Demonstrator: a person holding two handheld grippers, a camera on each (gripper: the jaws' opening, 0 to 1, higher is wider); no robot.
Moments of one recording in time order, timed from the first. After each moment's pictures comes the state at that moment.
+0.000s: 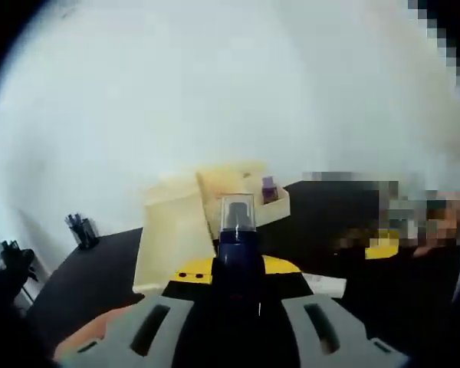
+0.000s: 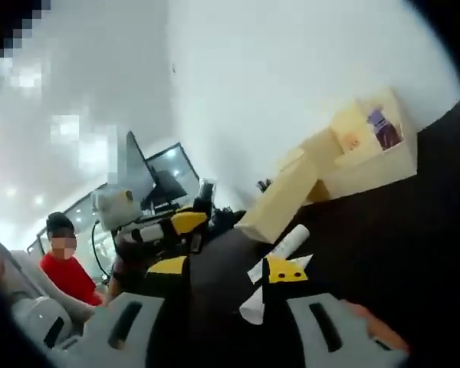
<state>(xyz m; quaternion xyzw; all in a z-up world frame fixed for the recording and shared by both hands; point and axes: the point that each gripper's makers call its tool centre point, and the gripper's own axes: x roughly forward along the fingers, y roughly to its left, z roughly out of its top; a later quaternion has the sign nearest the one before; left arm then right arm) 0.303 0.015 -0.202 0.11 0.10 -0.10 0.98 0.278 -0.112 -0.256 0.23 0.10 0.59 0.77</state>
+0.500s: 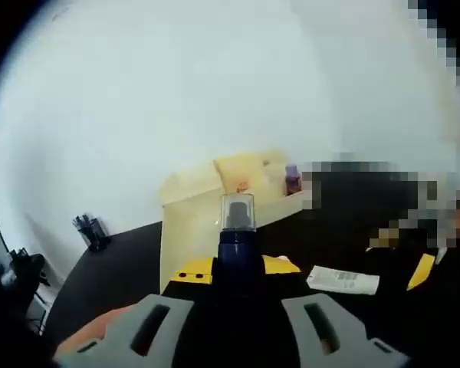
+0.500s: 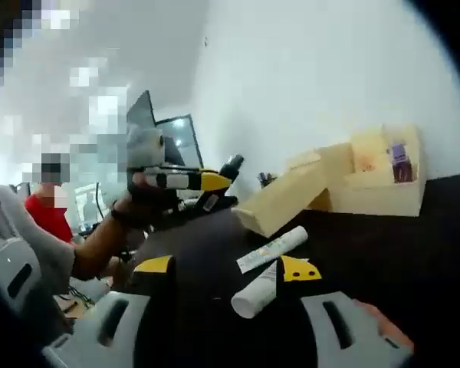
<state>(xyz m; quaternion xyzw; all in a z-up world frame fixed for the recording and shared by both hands) 0.343 0.045 -0.197 0.14 0.15 -0.09 0.98 0.264 -0.104 -0.272 0.06 0.05 0.59 0.80</state>
